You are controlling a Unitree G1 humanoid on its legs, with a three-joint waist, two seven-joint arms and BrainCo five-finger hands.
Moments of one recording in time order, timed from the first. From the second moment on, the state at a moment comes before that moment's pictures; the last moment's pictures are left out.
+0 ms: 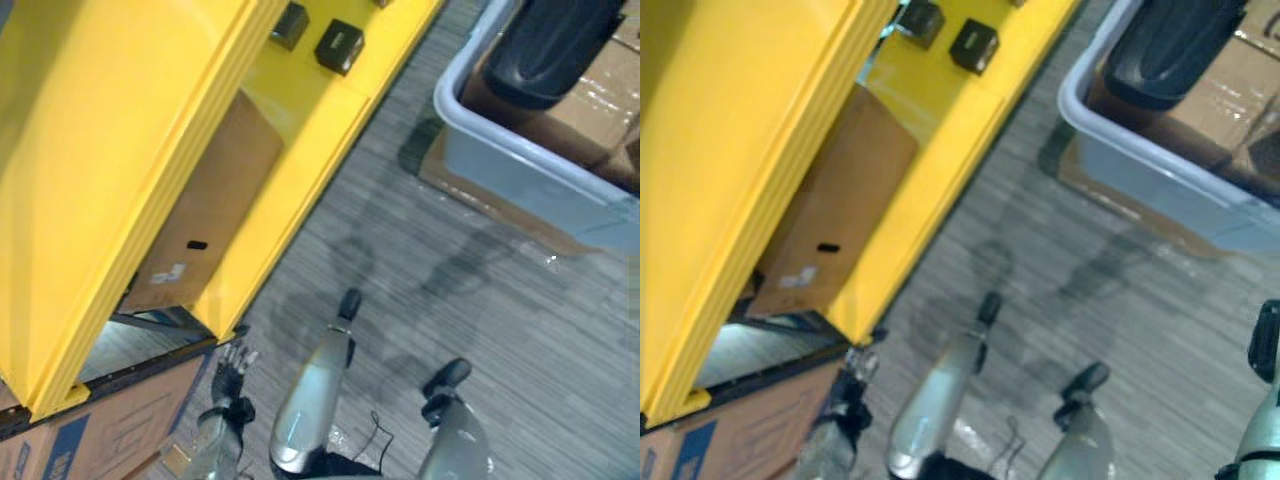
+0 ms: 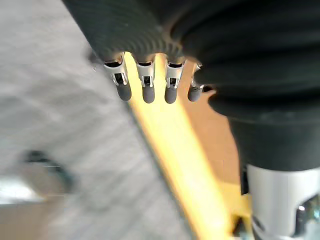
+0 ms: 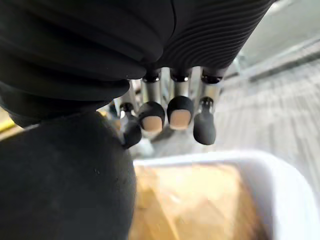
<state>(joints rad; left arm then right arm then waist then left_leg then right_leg) 0.04 0.13 -0.04 0.57 -0.66 -0.42 0.03 -1.18 -1.02 0.05 1.20 0.17 0.36 -0.67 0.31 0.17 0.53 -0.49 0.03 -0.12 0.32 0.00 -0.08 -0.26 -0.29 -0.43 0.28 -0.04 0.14</state>
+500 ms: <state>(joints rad) -0.05 0.36 0.11 -0.14 -0.34 -0.25 0.14 -0.98 -0.83 -0.06 0.83 -0.09 0.30 -0.65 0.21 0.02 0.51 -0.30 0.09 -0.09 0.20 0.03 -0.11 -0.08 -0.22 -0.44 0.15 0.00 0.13</state>
